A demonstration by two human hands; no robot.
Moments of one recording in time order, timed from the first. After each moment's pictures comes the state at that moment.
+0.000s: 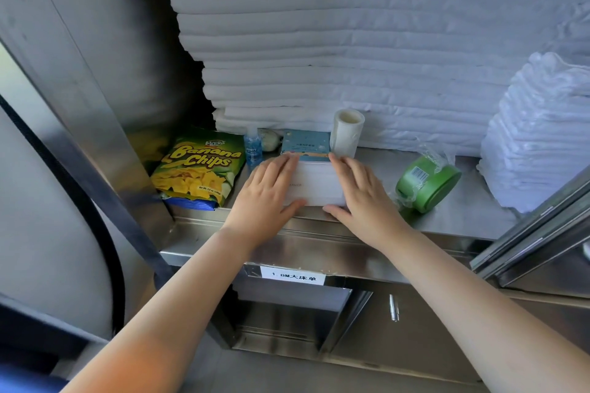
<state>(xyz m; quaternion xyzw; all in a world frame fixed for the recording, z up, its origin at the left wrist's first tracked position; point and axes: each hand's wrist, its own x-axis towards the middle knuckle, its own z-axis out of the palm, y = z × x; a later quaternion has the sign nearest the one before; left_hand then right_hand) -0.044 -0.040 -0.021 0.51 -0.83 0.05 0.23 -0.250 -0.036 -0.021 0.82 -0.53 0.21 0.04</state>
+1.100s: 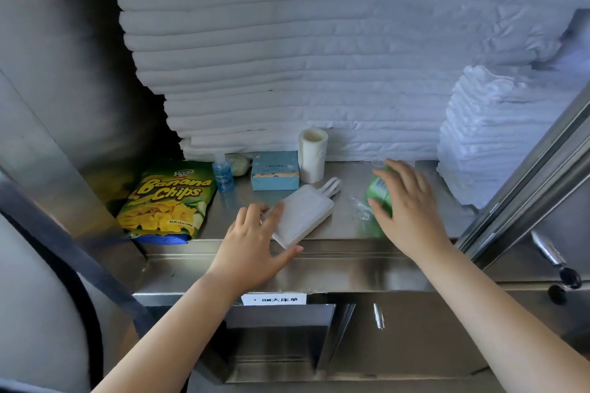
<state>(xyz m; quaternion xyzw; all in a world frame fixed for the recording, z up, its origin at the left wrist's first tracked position) -0.058 -0.021 -0.031 0.53 -0.83 -0.03 0.17 -0.337 -0.014 -0.006 0.72 -0.62 0.28 0.16</state>
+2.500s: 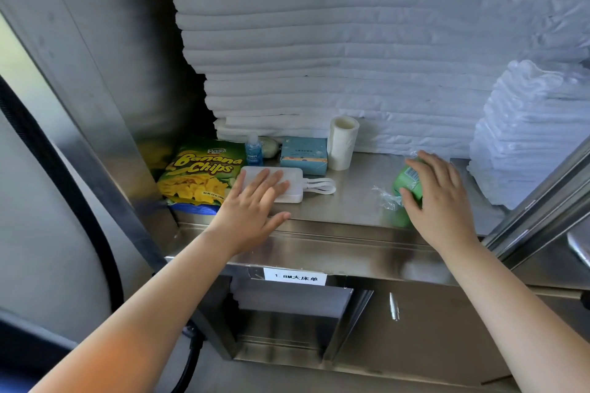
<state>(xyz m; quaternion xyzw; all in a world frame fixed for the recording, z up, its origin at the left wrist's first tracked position) -0.012 -0.039 -0.031 0.51 -0.85 0.11 0.04 -0.340 -0.016 -0.013 0.72 -0.60 0.30 0.18</state>
